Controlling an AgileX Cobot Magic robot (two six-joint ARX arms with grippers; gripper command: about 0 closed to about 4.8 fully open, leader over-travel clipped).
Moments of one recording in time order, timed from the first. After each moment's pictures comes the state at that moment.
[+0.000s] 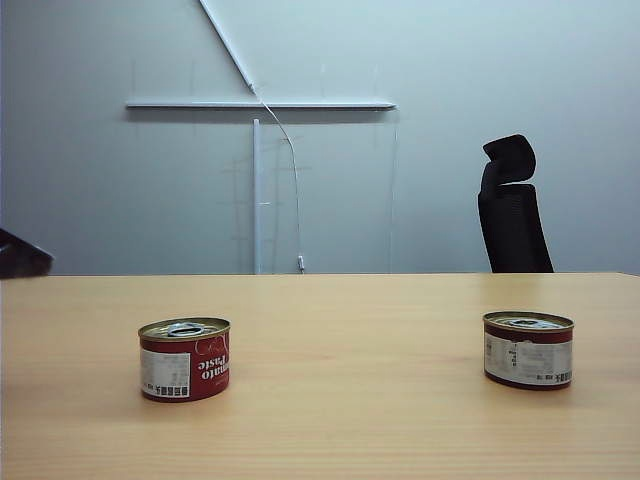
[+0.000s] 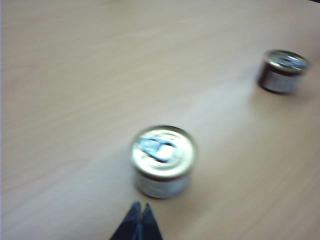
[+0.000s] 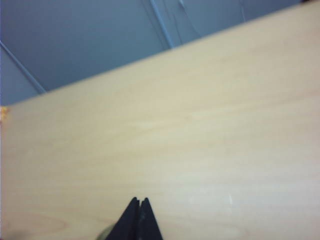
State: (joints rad) left arm -0.71 0.22 0.00 -0.06 0.00 0.01; right arm 0.00 0.02 0.16 -0.27 -0.24 0.38
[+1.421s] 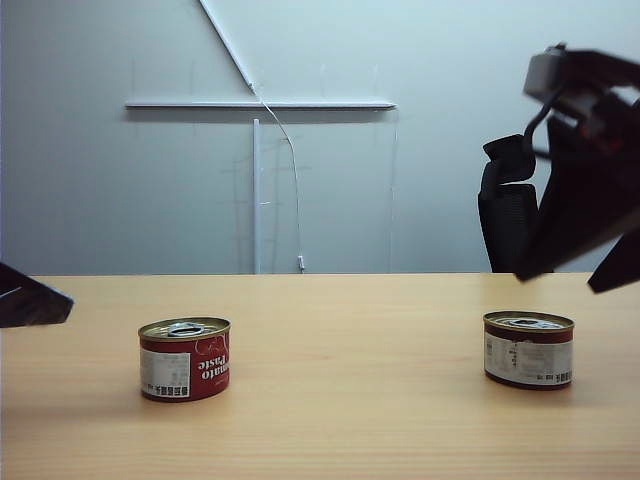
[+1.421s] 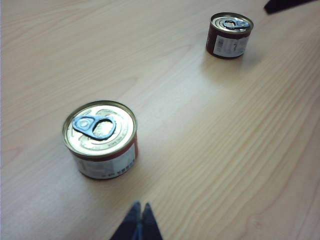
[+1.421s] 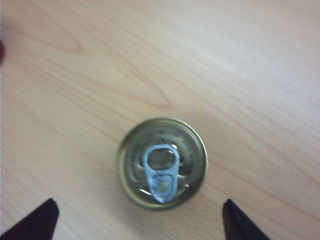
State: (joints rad) left arm -0.86 0.30 0.00 -0.06 0.00 0.01; right arm 0.39 0.94 0.48 -0.35 -0.19 -0.04
